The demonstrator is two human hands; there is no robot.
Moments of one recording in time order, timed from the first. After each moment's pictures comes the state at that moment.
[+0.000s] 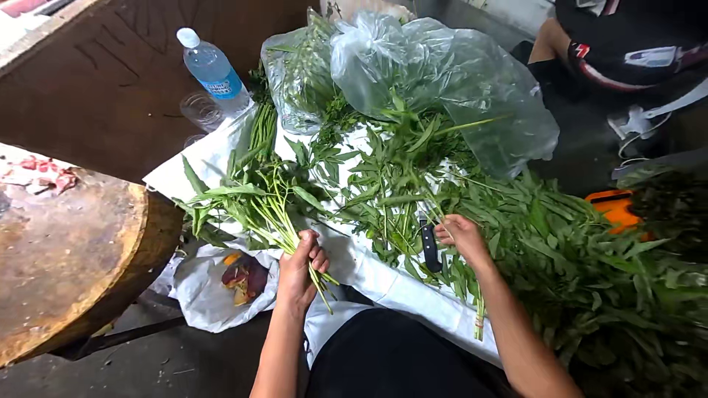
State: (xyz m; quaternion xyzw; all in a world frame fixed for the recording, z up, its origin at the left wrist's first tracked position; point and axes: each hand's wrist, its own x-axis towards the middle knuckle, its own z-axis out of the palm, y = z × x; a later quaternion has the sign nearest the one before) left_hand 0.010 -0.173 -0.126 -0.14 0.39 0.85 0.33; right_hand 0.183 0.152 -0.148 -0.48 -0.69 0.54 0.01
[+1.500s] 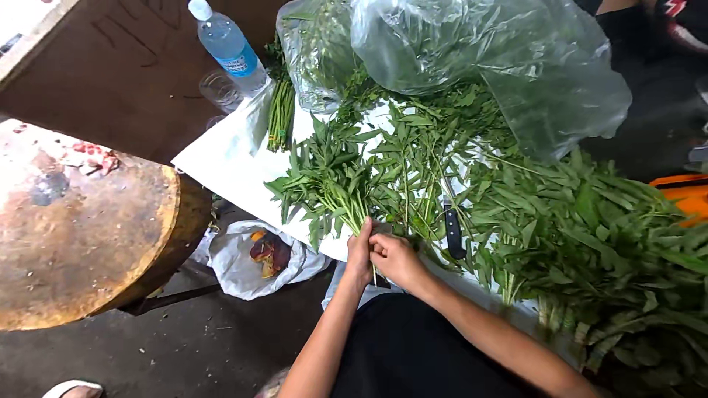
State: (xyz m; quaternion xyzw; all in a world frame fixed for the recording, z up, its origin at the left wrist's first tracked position) left_hand 0.054 -0.112 -0.175 -0.22 0.51 0.74 0.38; right_hand 0.116 -0.024 -0.125 -0.20 -0.83 0.51 -0.14
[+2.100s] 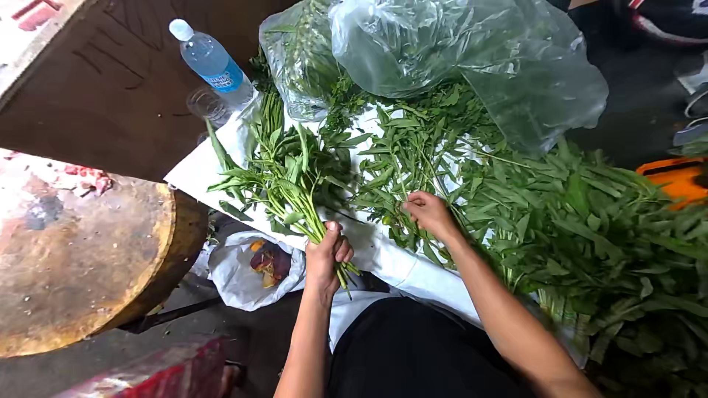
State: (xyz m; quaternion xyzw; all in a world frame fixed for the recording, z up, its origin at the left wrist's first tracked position) left_hand 0.017 -0.162 -0.133 -0.10 0.43 0.83 0.34; right_hand 0.099 0.090 -0.163 -0.40 -0.73 0.55 -0.08
